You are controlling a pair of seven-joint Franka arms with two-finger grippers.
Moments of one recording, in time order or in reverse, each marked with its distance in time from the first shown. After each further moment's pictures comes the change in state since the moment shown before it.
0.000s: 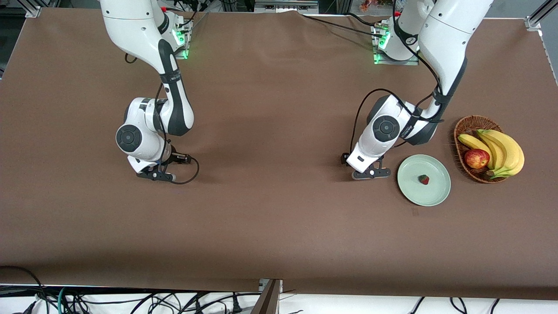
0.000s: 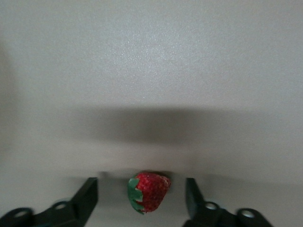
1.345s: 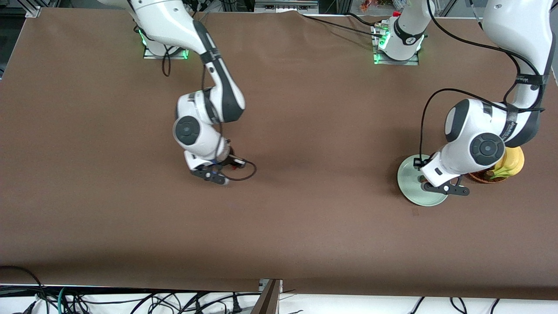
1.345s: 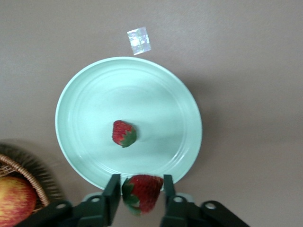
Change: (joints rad) left arm 0.300 -0.107 0.014 0.186 0.004 -0.416 0.600; right arm 0.047 0.097 0.249 0.397 0.032 -0.037 0.615
